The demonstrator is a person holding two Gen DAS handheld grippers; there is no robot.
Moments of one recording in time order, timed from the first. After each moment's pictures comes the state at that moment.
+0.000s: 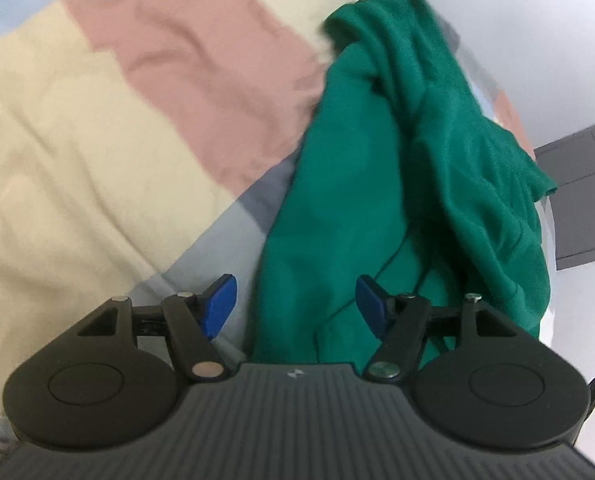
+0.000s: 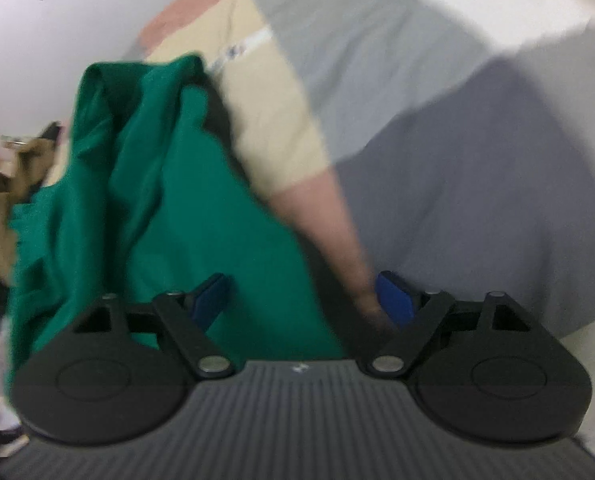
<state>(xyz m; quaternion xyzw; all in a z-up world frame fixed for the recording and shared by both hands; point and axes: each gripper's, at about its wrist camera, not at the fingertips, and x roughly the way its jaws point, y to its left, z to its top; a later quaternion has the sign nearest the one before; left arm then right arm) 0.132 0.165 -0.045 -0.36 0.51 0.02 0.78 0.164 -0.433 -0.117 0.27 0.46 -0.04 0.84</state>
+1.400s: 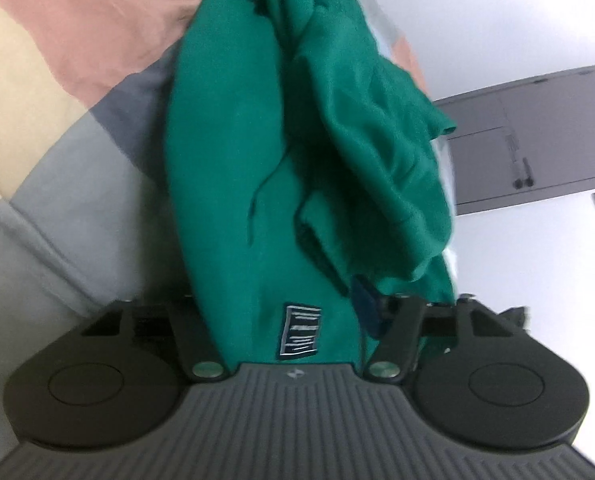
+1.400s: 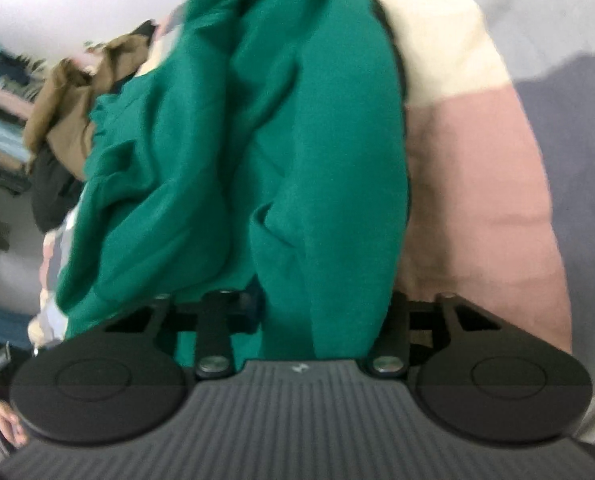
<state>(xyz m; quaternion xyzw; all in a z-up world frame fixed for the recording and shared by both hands) 0.127 0.122 -0.056 -0.41 0.50 -0.15 0.75 0.177 -0.359 -0.116 0.23 0.51 0.13 0.82</state>
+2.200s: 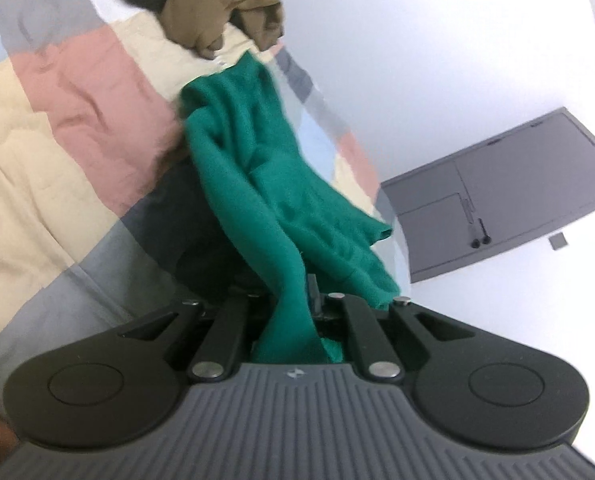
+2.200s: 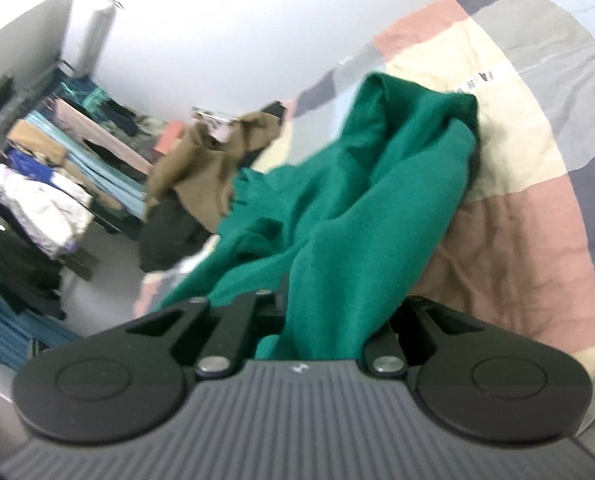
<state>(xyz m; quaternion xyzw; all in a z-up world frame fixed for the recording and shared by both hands) 0.050 0.178 0.068 -0.43 0.36 -0.14 0.81 0.088 -0.359 -0.012 0.29 0.35 0.23 0.86</state>
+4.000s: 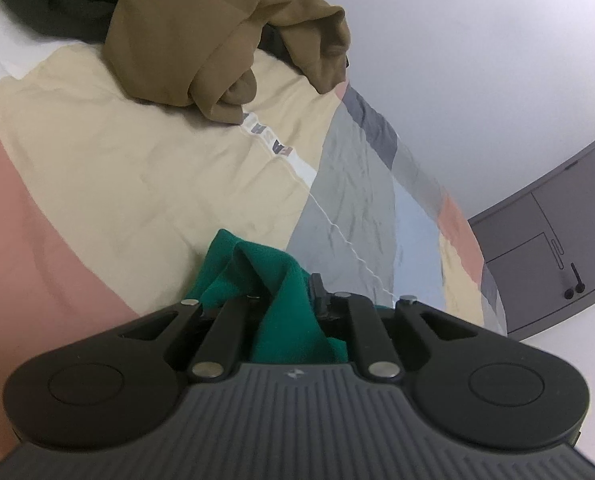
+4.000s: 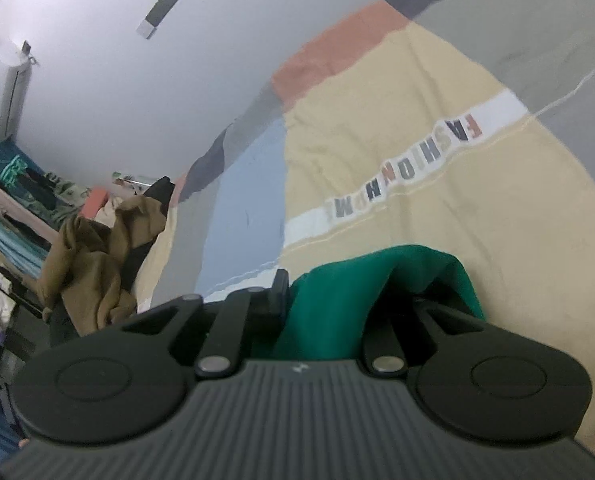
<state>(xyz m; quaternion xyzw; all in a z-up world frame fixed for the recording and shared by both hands) 0.358 0.174 -0.063 -0.38 0.36 -0.05 0.85 0.347 -0.374 -0.130 0.32 0.33 0.12 0.88</state>
